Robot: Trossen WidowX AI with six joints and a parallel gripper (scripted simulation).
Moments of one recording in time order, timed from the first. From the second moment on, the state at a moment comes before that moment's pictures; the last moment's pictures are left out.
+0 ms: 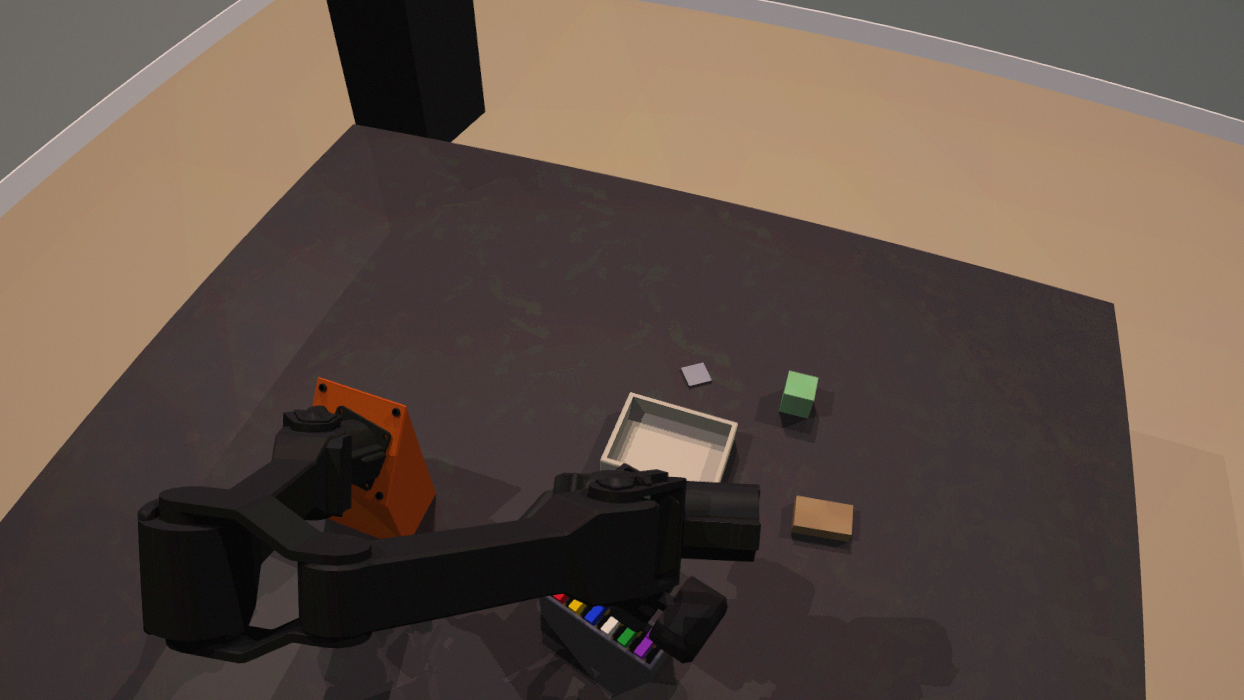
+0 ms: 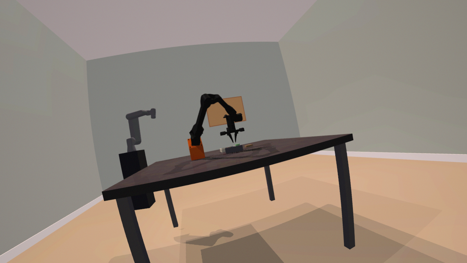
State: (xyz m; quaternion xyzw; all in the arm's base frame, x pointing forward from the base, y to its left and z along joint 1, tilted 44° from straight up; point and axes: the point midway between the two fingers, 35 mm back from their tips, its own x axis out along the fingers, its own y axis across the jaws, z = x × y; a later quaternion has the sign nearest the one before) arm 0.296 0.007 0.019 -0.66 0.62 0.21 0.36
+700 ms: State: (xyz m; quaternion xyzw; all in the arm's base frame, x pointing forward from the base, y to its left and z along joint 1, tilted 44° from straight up) arm 0.298 -0.008 0.005 -0.66 0.62 0.21 0.36
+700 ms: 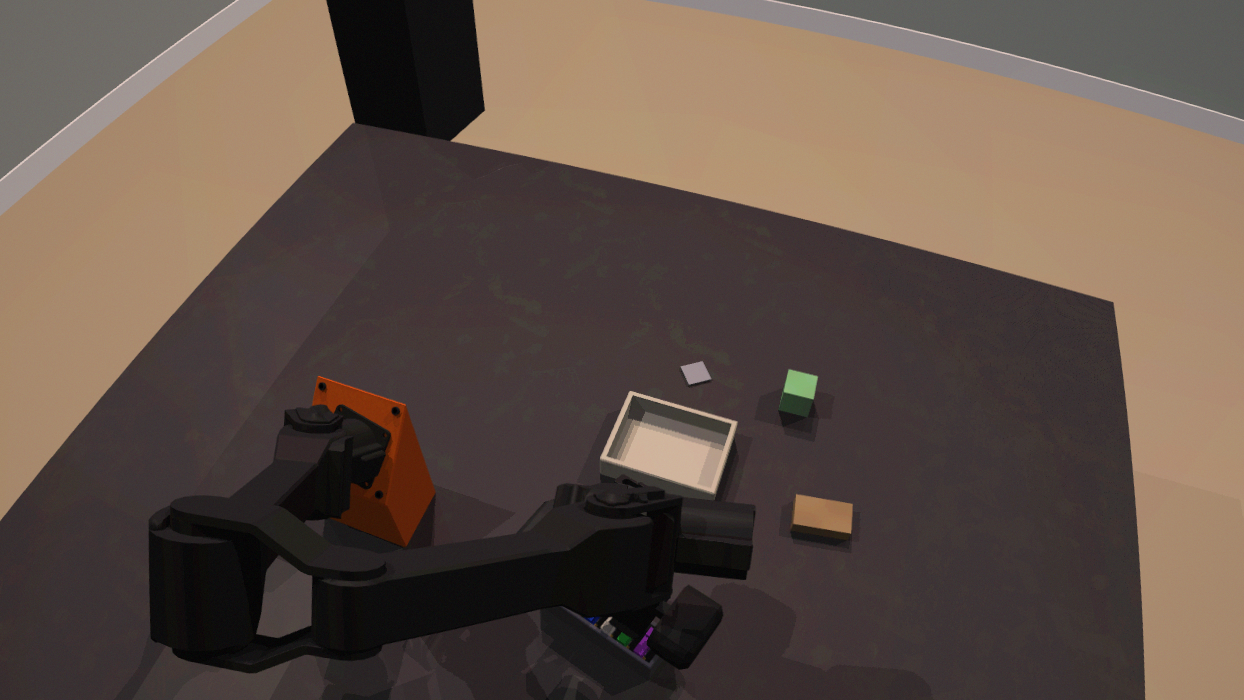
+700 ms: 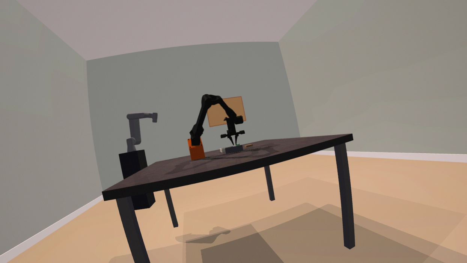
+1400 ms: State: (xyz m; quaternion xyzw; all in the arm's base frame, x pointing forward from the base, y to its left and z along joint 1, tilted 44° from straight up) arm 0.299 -0.014 -0.002 -0.66 0.62 0.21 0.36
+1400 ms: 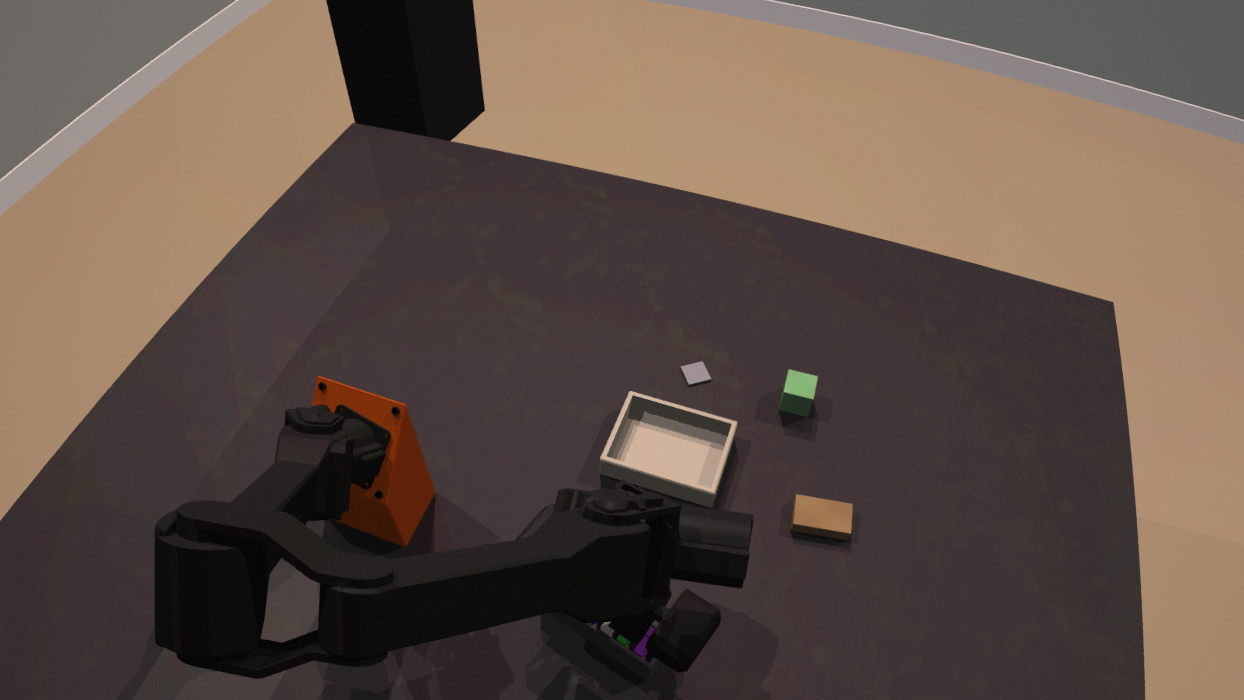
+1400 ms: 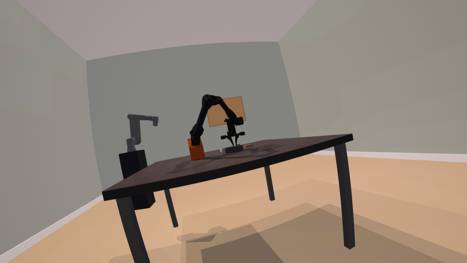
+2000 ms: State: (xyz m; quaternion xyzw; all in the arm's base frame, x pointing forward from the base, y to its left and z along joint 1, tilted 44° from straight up) arm 0.298 -0.017 -0.005 -0.66 0.62 0.21 0.36
